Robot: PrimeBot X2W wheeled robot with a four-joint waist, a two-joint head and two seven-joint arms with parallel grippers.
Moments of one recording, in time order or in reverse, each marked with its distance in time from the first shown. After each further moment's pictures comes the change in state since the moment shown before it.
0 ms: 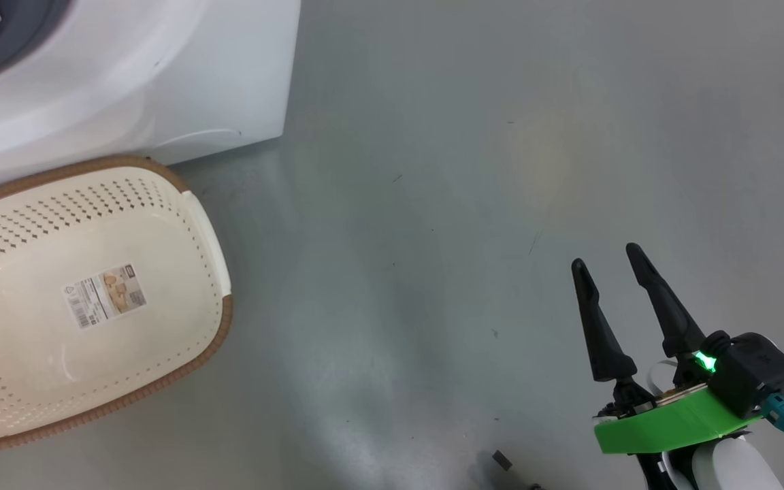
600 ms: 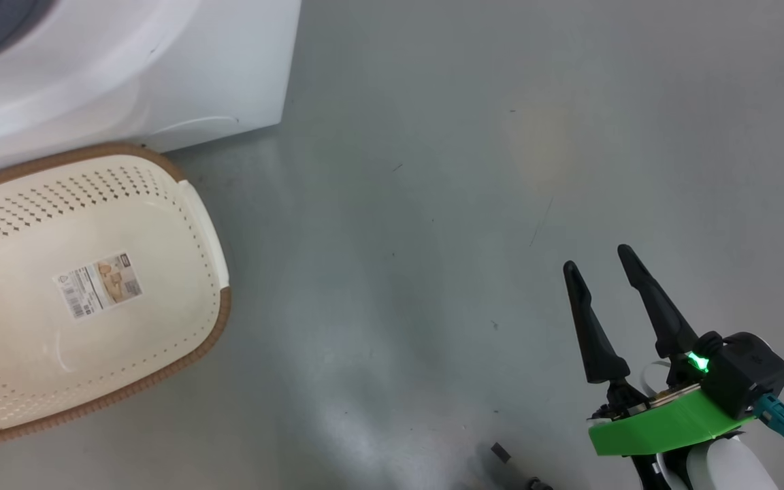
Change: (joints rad) left arm 0.000 0.009 -0.024 0.000 -0.012 0.003 -0.021; right arm -0.002 0.000 0.017 0.002 0.000 0.000 0.000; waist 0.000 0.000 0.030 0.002
